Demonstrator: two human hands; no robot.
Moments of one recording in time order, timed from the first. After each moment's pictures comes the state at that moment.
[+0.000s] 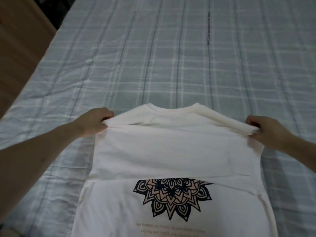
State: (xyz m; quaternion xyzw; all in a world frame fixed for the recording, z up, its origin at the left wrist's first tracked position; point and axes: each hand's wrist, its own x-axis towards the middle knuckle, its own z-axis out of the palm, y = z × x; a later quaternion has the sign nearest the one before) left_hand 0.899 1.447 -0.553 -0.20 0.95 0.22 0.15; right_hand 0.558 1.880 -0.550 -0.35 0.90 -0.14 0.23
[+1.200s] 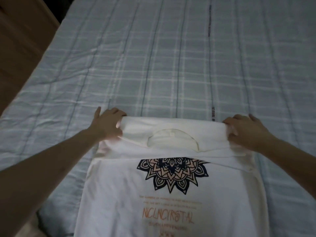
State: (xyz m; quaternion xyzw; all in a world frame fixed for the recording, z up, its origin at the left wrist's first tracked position) left_hand 0.918 1.532 -0.554 -0.30 0.92 0.08 0.22; right_hand 0.633 1.876 -0.550 -0.45 0.87 0.07 0.19
